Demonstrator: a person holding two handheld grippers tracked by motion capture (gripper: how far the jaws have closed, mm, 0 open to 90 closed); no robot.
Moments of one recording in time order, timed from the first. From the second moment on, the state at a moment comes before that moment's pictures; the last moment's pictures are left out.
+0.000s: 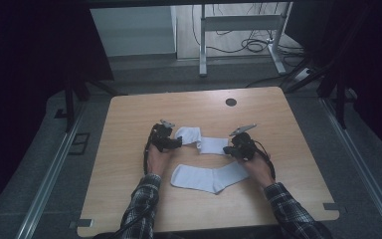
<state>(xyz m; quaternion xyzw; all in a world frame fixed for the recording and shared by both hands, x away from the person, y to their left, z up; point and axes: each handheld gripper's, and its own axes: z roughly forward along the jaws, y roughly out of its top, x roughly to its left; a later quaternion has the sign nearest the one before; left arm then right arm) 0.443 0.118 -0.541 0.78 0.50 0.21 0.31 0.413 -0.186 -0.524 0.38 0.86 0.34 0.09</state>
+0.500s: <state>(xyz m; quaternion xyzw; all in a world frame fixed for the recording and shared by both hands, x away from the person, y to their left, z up) 0.439 0.125 -0.541 0.79 0.49 0.21 0.31 0.425 -0.213 -0.522 0.40 0.85 0.32 0.11</state>
